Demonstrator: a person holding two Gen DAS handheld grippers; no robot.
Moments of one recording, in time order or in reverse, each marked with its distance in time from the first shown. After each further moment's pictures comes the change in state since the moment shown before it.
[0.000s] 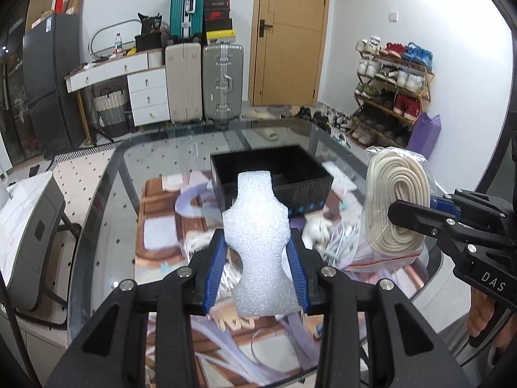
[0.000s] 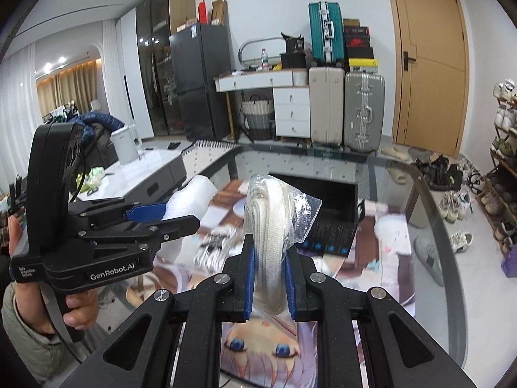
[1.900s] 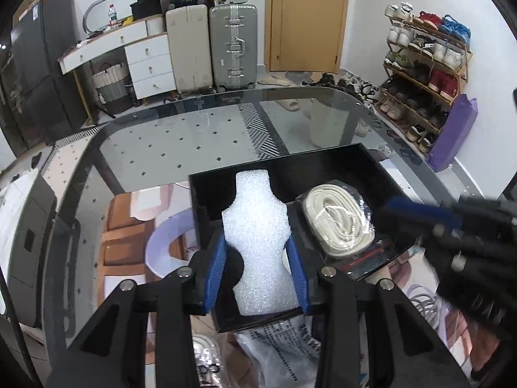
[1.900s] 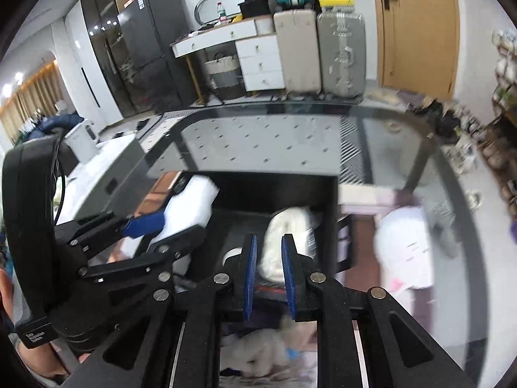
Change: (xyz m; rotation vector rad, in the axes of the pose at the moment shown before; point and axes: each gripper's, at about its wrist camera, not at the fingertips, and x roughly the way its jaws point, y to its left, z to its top) left arm 0.170 0.010 0.058 -0.012 0.187 0.068; right arm 0.191 -0.106 0.044 0.145 0.244 -0.053
